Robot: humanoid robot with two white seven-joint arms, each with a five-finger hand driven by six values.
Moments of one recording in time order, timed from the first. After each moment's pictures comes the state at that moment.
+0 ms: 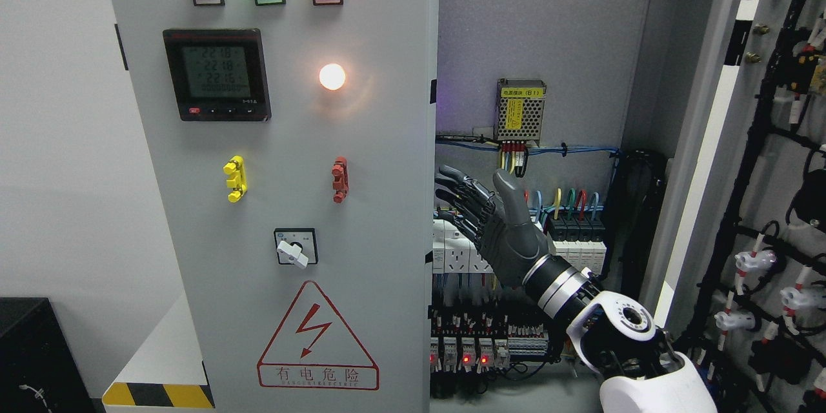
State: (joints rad) left arm 0.00 -0.10 0.23 0.07 -0.13 -0.23 -0.09; right arm -0.82 -0.10 0.26 -1.35 -0.60 0.26 0.41
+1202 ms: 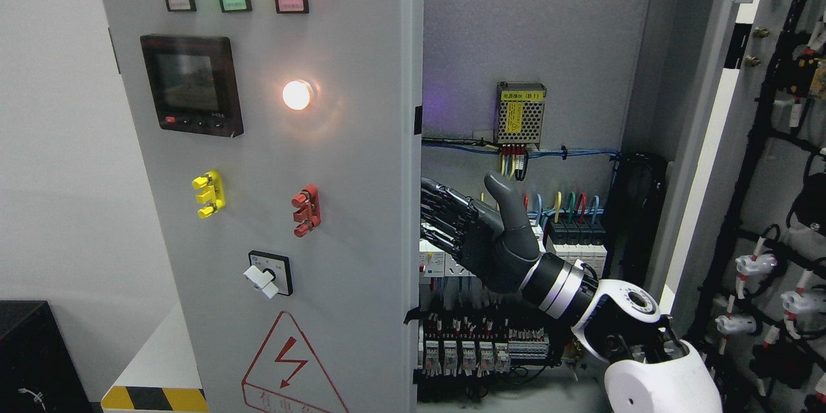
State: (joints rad) left arm 0.00 -0.10 0.23 0.07 -0.13 -0.23 -0.09; right arm -0.84 -0.10 0.24 -1.34 -0.65 0.33 0.69
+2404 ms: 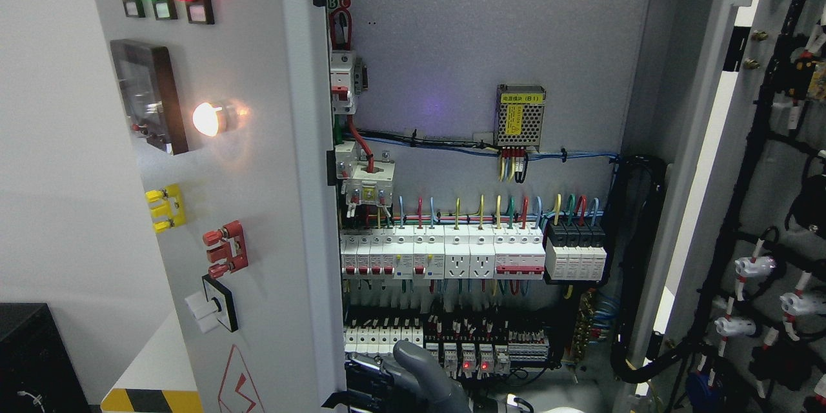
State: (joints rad) left arm 0.00 -0.10 0.23 0.07 -0.13 -0.23 -0.09; right arm -0.52 -0.07 0.49 -1.64 -0.64 0.37 0.76
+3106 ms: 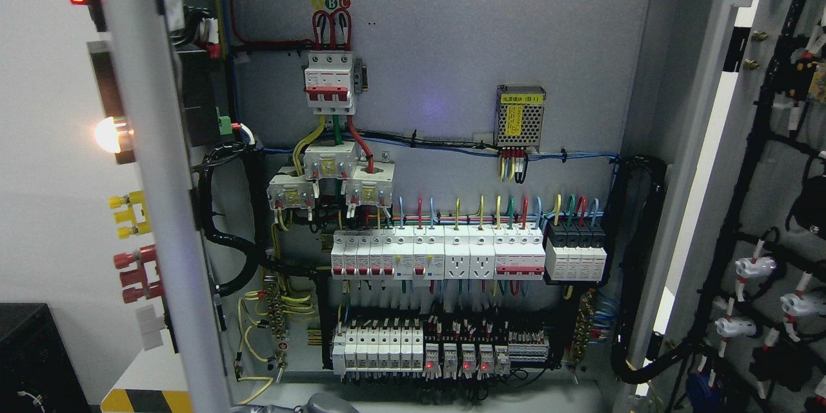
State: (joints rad) left arm 0.00 -0.10 0.23 0.07 -0.13 -0.23 -0.09; right arm -0.50 0.06 0.59 -1.68 -0.54 0.40 0.76
